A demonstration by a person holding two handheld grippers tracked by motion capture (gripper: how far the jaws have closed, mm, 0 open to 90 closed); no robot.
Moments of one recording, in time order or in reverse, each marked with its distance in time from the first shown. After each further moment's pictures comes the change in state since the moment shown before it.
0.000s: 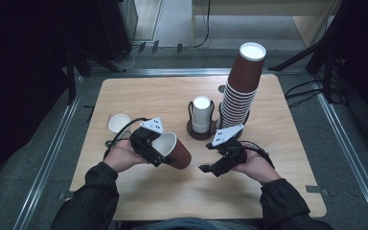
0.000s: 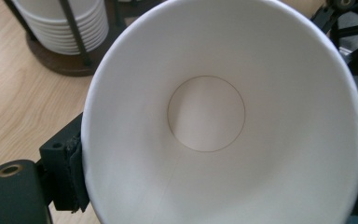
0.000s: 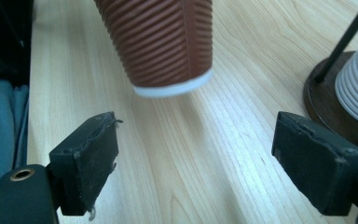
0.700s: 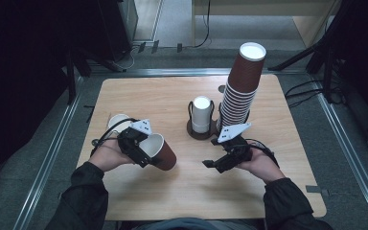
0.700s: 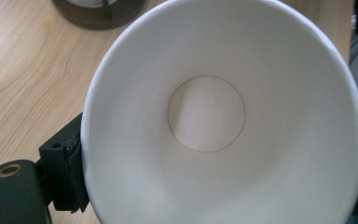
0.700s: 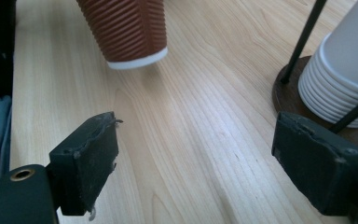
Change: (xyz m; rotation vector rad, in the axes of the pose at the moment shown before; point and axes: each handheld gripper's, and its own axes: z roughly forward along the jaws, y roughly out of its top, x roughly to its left) left arm 0.011 -0.023 -0.022 0.102 0.052 0.005; right arm -0.007 -0.003 -0.012 -0.047 -0.060 0.015
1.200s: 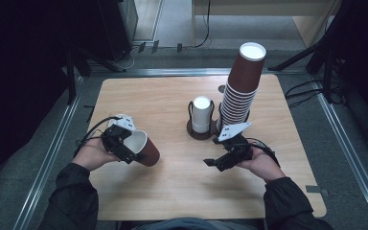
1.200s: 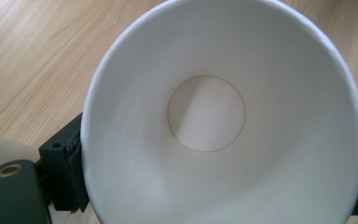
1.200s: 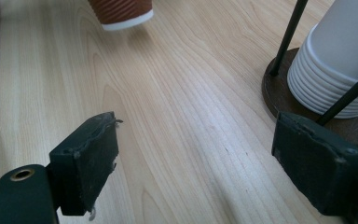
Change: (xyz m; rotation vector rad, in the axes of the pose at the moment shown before) left arm 0.020 -0.032 -0.025 0.033 0.085 -0.096; right arm -0.005 -0.001 0.001 0.016 -0.025 0.009
